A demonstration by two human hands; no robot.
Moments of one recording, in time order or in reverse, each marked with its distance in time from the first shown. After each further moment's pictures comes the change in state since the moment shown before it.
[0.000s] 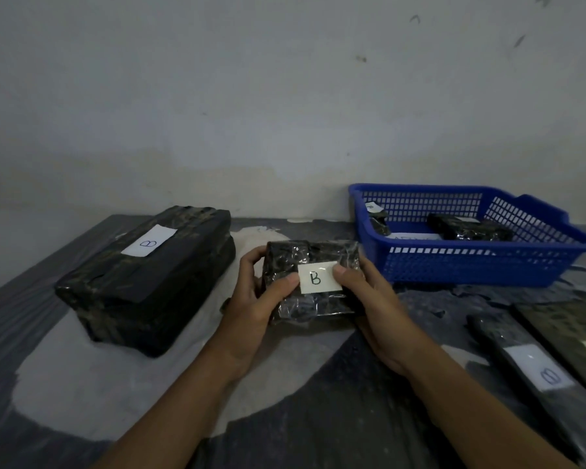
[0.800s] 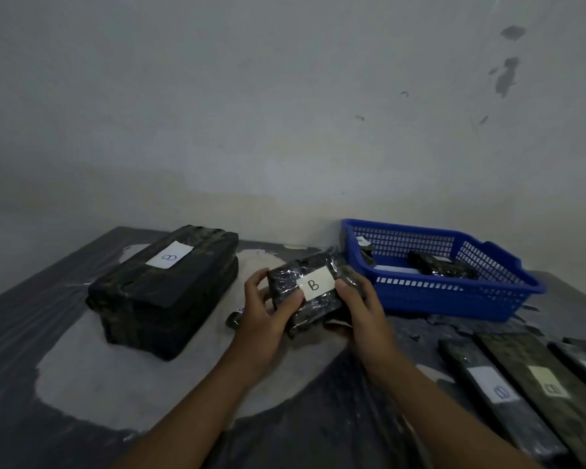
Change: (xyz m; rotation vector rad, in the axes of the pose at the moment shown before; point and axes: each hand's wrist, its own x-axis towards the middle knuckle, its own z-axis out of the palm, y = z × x) left_hand -0.010 0.007 0.010 0.143 0.093 0.059; right_hand -0.016 -0.010 0.016 -0.130 0.161 -0.172
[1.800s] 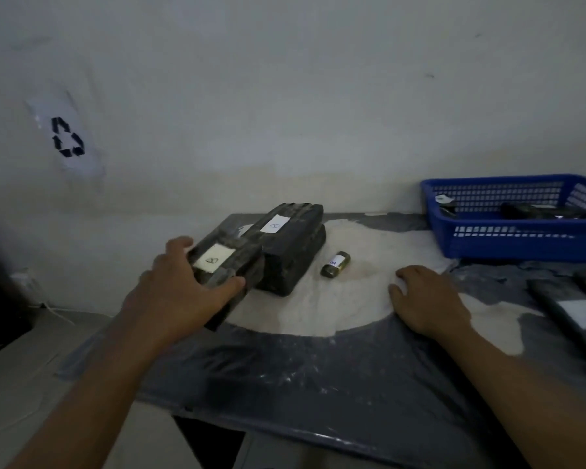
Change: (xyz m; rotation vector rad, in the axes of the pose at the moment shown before) left_hand -0.144 0.163 -0.167 1.299 0.348 -0.130; right_hand -0.038 0.016 0.009 -1.225 -0.147 -0.107
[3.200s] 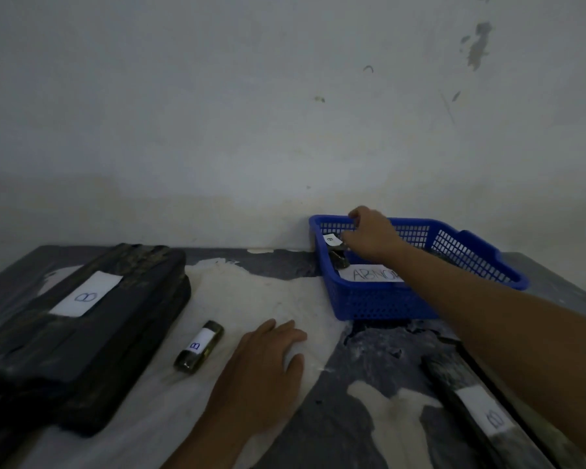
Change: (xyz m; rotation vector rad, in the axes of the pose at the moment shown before) left_hand 0.074 0.182 0.250 -0.310 -0.499 0.516; right_hand 0.197 0.075 -0.132 0.010 0.144 0.168
